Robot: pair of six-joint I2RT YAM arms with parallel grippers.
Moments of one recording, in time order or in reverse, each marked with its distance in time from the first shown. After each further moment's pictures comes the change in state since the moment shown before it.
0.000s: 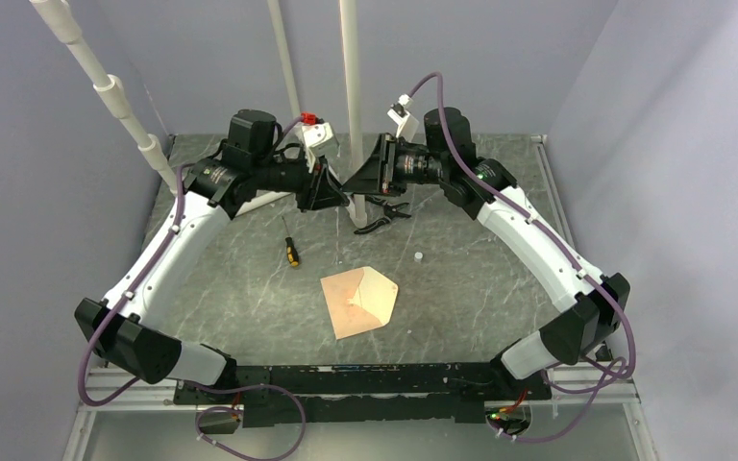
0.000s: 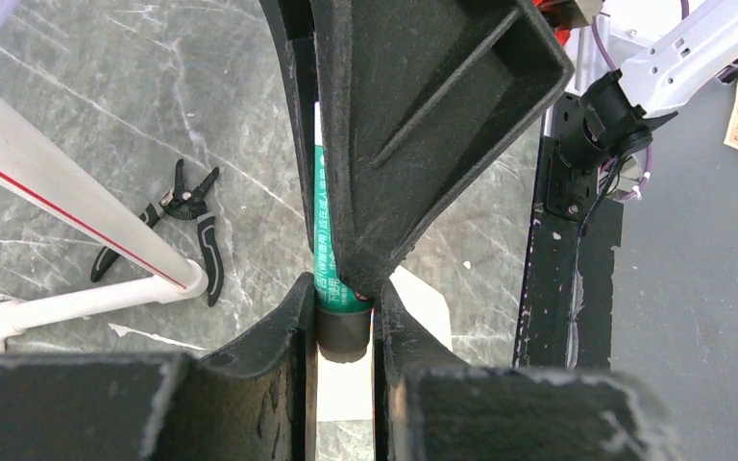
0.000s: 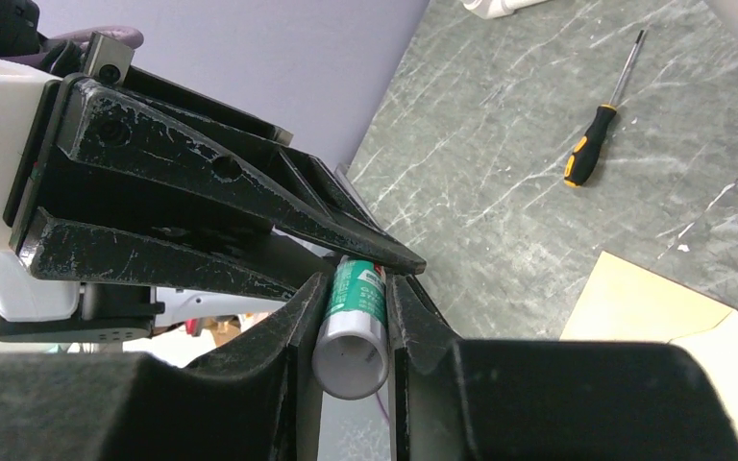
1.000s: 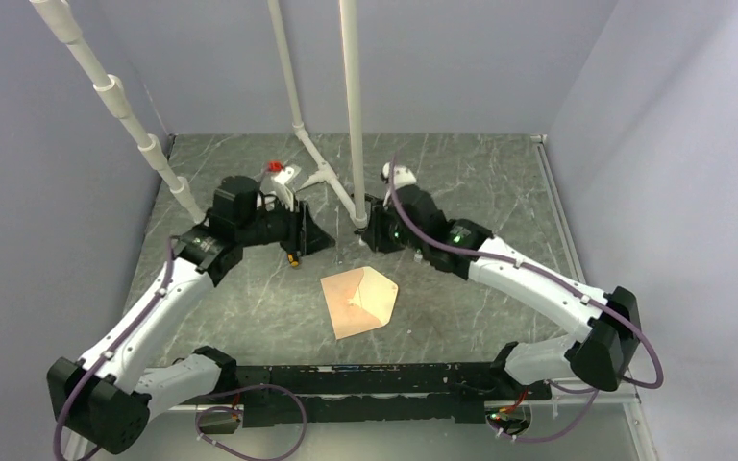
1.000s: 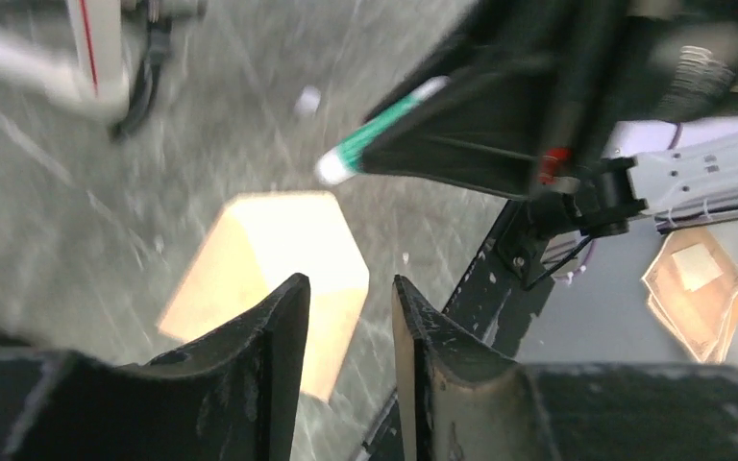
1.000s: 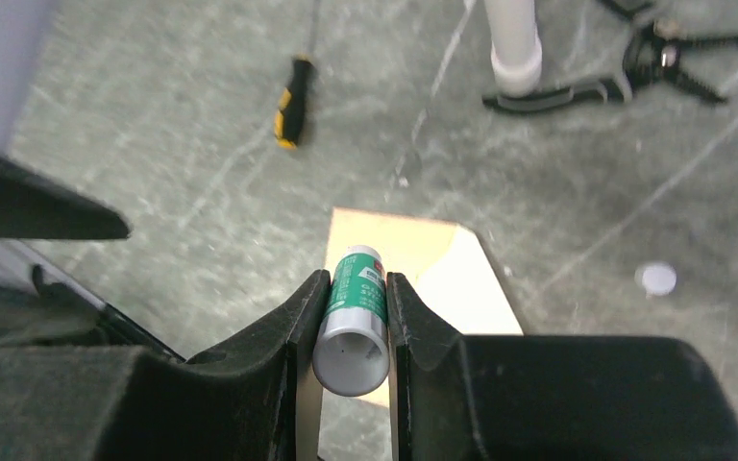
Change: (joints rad) left arm 0.008 -0.359 -0.523 0.300 -0.209 -0.500; right arm 0.250 -0.174 -0.380 0.018 0.747 -0.256
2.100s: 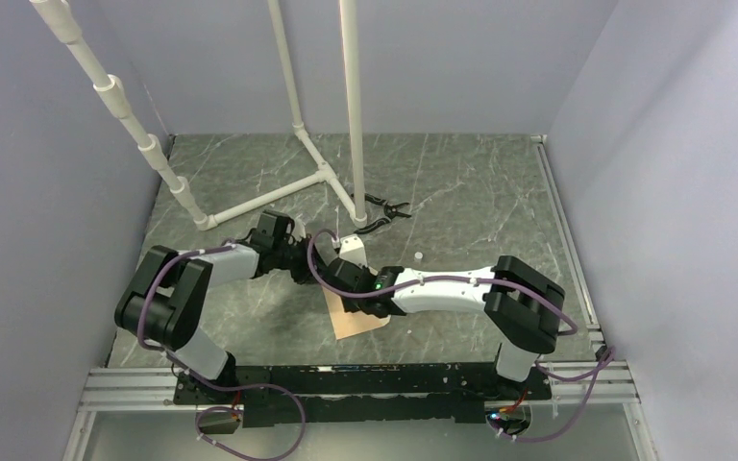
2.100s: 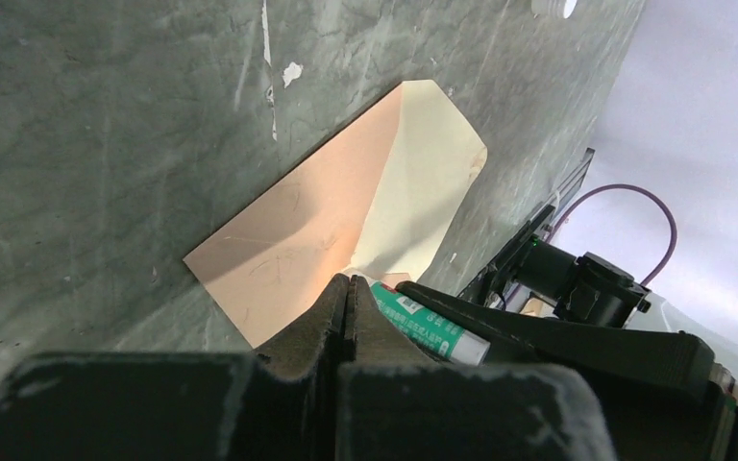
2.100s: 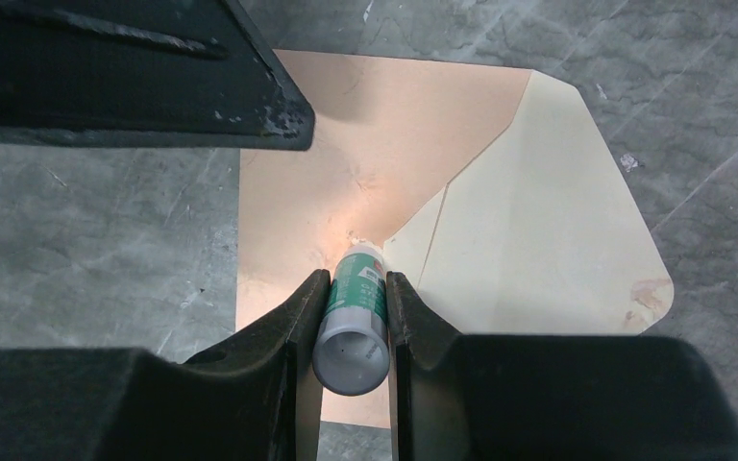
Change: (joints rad) left arm 0.082 0.526 -0.370 0.388 0.028 -0.517; right arm 0.330 0.391 -0.158 0.104 0.303 0.194
